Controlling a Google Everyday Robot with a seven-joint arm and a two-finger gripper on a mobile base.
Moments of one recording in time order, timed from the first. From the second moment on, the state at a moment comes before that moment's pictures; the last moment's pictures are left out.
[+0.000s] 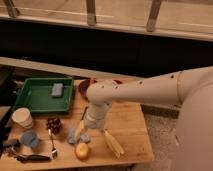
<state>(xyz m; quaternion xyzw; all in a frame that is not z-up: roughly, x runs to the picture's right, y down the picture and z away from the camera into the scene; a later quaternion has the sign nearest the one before) -0.074 0.226 0.684 -0.45 0.21 0.60 0.63</state>
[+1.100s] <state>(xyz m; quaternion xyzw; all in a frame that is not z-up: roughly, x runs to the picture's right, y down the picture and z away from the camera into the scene) -0.108 0.278 0.706 -0.47 0.27 0.56 0.63</state>
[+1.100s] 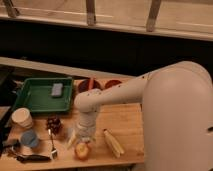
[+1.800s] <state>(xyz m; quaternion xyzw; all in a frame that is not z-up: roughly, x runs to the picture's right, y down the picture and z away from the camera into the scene) -0.113 0.305 0.726 -0.50 0.26 0.56 0.61</state>
